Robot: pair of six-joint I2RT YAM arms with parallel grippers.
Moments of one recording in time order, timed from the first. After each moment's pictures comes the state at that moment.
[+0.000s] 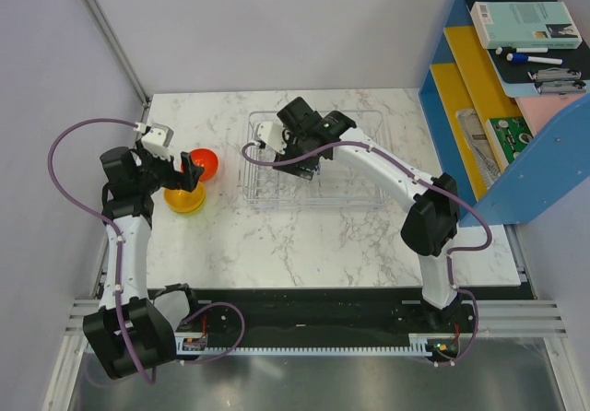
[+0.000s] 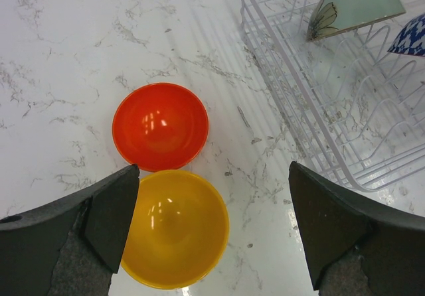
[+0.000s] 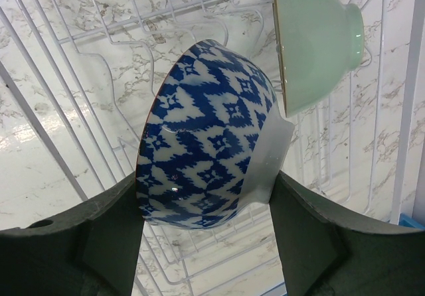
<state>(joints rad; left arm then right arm) 0.31 1.03 0.81 -0.22 0.64 0.25 0.77 2.01 1.99 -0.97 0.04 -0.61</state>
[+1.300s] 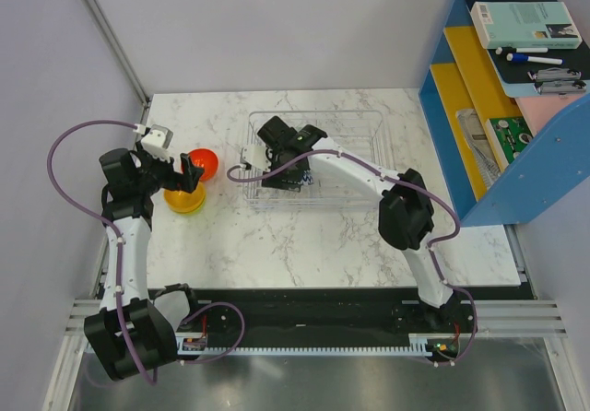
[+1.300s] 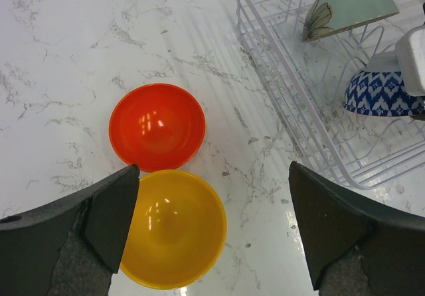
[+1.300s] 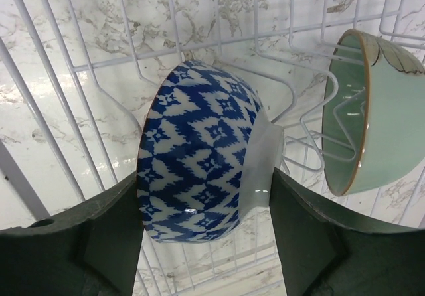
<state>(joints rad) 0.32 1.02 0.80 -0.21 0.66 0.25 0.83 2.18 2.02 -0.95 0.05 -0.68</state>
